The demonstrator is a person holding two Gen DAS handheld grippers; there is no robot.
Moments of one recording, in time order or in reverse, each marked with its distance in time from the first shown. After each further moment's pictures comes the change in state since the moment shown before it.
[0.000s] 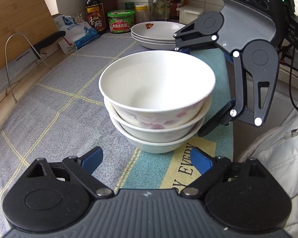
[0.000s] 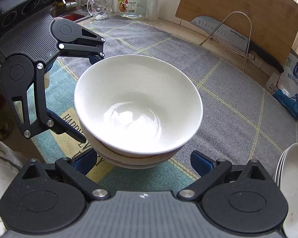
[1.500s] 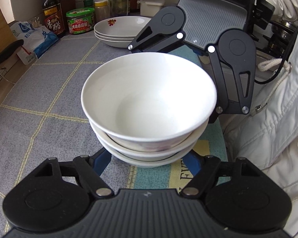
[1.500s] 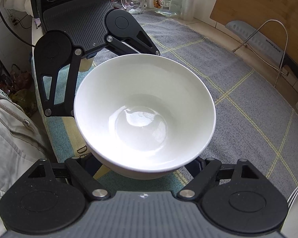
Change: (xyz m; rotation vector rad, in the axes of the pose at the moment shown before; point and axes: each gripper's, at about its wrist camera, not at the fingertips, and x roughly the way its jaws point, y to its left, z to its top) left arm 0.020 0.009 0.016 0.148 0.047 -0.220; right arm 0.014 -0.017 0.010 -0.148 0.018 0.187
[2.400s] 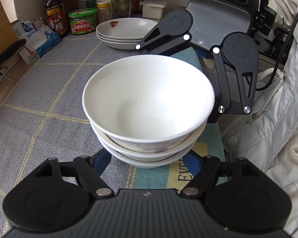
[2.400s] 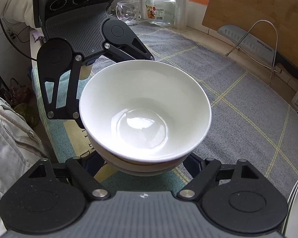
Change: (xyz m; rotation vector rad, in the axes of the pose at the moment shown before) left arm -0.002 0.002 -0.002 -0.007 -0.005 0.000; right arm -0.007 0.000 -0.010 0.041 -0.070 -0.009
